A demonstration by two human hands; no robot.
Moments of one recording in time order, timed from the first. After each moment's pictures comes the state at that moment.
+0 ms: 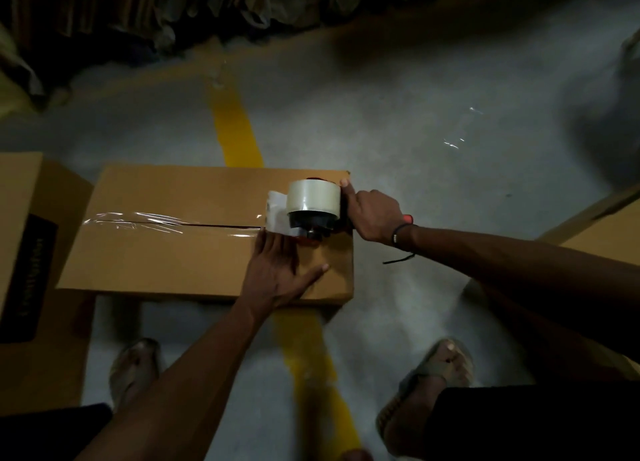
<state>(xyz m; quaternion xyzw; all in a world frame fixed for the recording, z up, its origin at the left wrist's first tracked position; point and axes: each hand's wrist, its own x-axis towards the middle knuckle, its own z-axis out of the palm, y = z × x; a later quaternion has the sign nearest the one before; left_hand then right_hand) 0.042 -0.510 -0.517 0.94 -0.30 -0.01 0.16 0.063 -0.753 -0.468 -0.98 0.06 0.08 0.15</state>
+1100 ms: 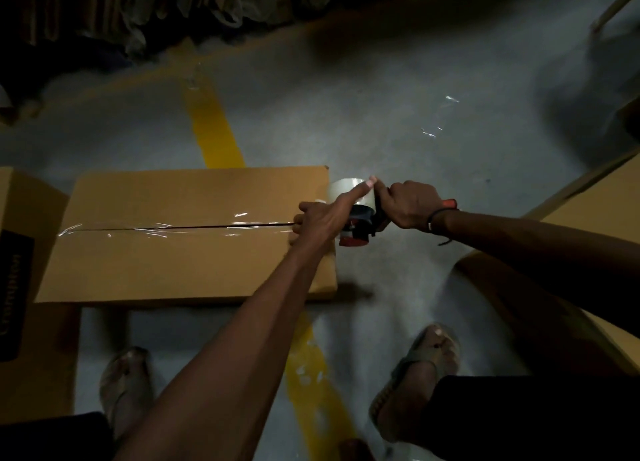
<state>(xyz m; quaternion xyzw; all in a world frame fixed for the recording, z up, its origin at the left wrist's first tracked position) 0.065 -0.666 -0.430 0.81 0.19 -0.37 0.42 0.032 -0.852 -0.460 -0.99 0.05 0.14 0.02</state>
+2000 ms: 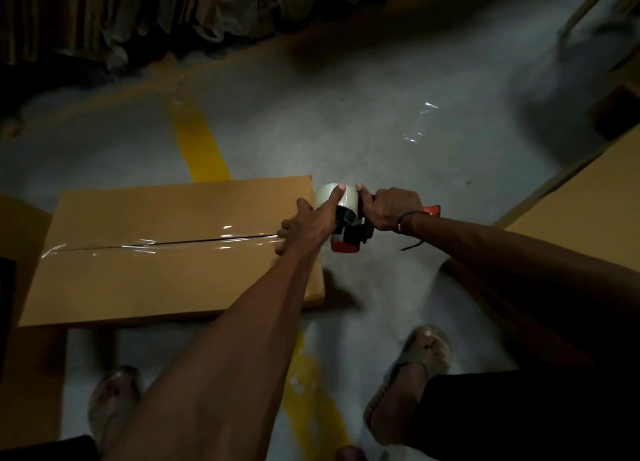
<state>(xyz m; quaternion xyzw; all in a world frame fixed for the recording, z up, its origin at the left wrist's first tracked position) 0.070 -0.676 -0.447 0.86 0.15 -0.33 0.36 0.037 -0.845 -0.465 -0.96 0.19 0.17 0.04</state>
